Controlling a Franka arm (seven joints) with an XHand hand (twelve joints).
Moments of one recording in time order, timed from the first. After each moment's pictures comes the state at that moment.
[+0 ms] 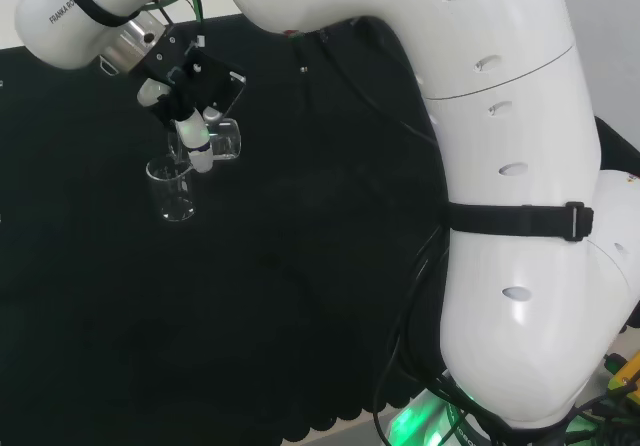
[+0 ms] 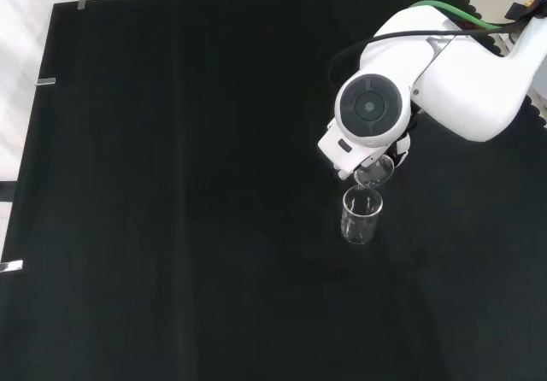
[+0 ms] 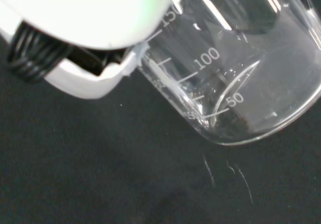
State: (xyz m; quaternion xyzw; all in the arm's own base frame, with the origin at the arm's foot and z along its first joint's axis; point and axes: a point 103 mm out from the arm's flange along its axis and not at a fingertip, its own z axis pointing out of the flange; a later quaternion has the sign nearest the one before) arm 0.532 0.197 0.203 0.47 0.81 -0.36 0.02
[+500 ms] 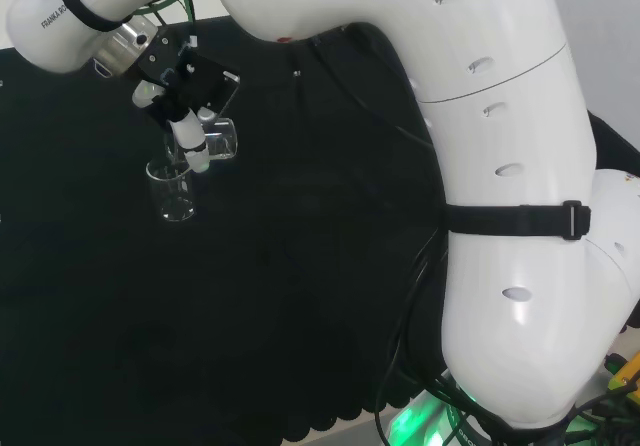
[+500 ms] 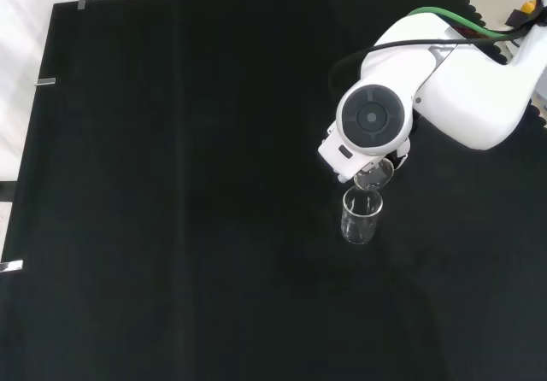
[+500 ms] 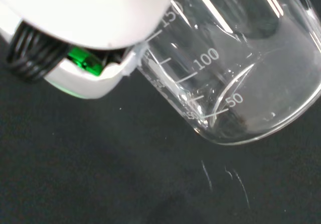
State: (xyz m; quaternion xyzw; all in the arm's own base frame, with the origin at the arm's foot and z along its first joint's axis) arm 0.533 0.203 0.203 0.46 0.81 -0.37 0.03
